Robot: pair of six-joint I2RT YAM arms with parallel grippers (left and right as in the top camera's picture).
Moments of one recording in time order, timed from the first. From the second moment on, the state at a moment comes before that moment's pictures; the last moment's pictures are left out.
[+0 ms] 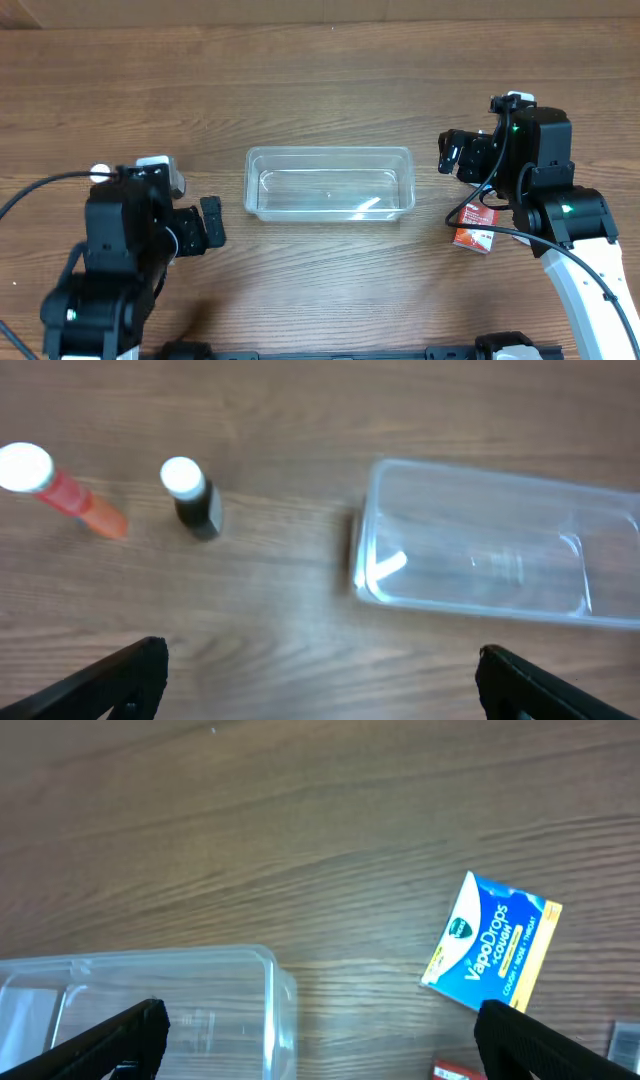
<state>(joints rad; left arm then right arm) -0.07 0.87 1.13 -1.10 0.02 -0.21 0.11 1.15 1.08 -0.71 -0.06 0.26</state>
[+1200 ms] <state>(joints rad) 0.19 1.94 1.55 -1.19 -0.02 -0.24 -0.22 1.27 1.09 -0.88 -0.15 0.37</state>
